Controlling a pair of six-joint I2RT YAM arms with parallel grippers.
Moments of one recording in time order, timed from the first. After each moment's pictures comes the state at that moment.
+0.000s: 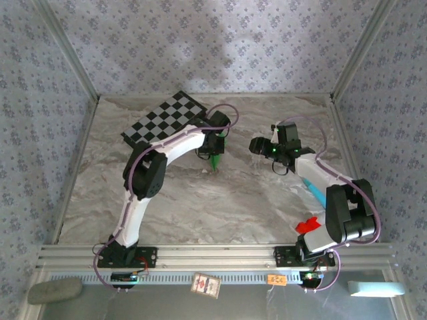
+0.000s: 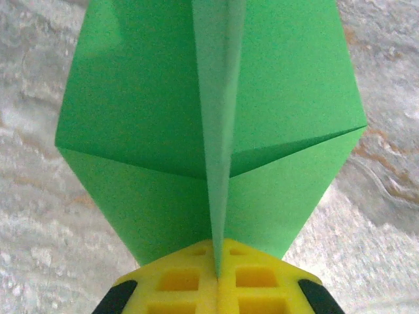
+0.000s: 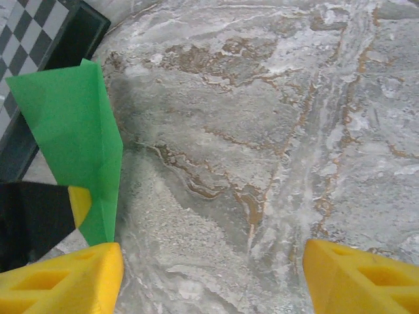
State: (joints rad) left arm -0.69 2.23 1.84 -0.82 -0.12 -0.62; right arm 0.23 1.48 0.88 -0.17 -0.24 0.50
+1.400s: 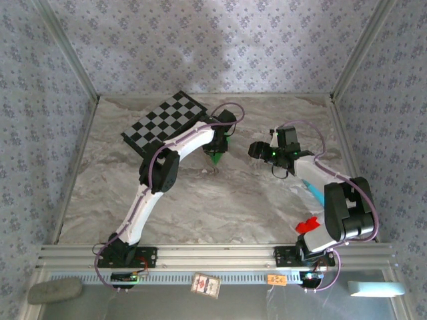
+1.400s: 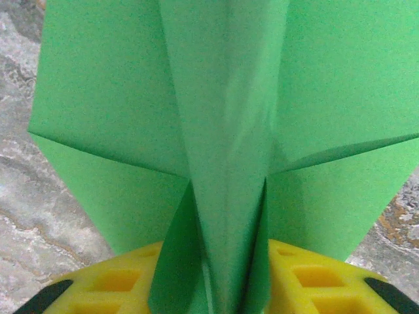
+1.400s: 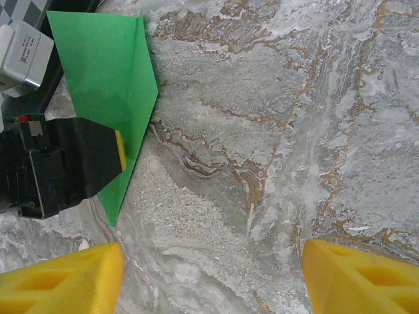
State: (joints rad) left arm -0.69 2.44 2.12 -0.98 -0.18 -0.64; right arm 0.23 1.50 0.84 -0.14 -0.30 0.51
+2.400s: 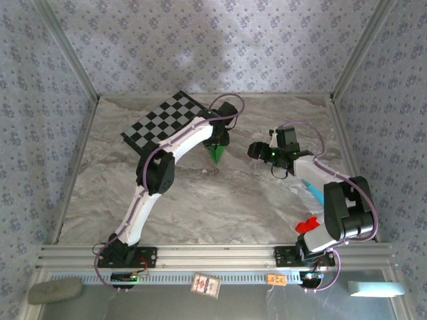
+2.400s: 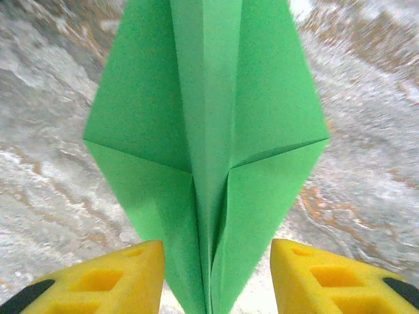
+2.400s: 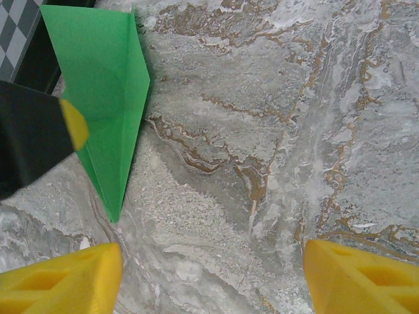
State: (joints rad) left arm -0.70 2.37 2.18 -1.03 -0.22 -0.70; right arm 0.23 1.50 0.84 -0.14 -0.30 0.52
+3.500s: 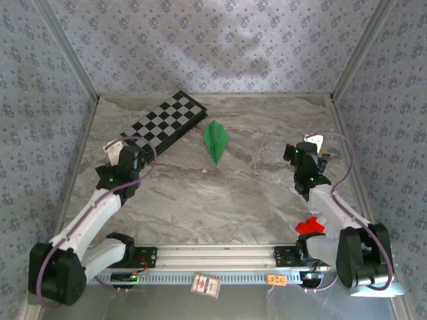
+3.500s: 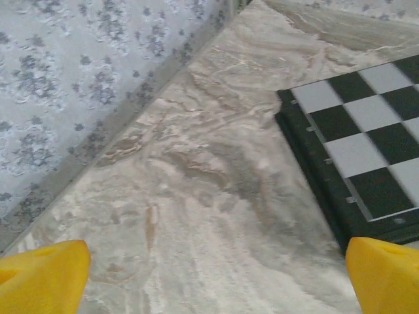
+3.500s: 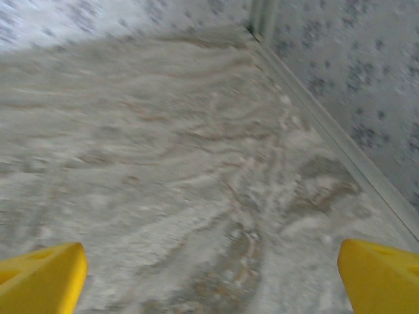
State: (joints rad) left arm -0.29 0.97 0.58 -0.32 -0.77 -0.45; right arm 0.13 1.14 0.53 0.08 0.48 0.19
